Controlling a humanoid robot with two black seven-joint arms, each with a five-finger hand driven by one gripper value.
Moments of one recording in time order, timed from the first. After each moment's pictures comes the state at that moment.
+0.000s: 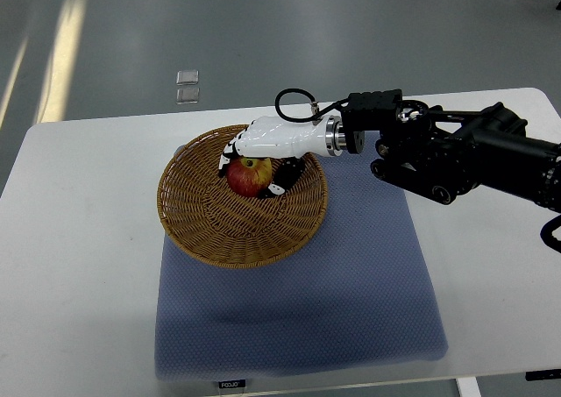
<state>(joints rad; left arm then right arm) 0.00 0.00 -0.09 -0.13 0.07 -0.04 -0.03 1.23 -0.10 -0.03 0.75 -1.51 -0.02 0.56</state>
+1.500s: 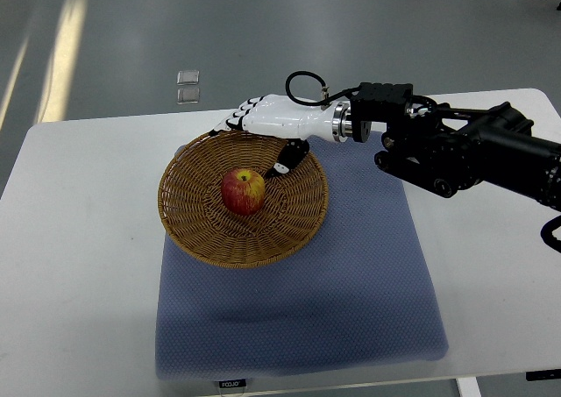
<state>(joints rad) 0.00 0.00 -0.09 -0.13 0.07 -0.04 -0.03 1.24 -0.14 0.02 0.72 -1.51 -0.09 0.54</state>
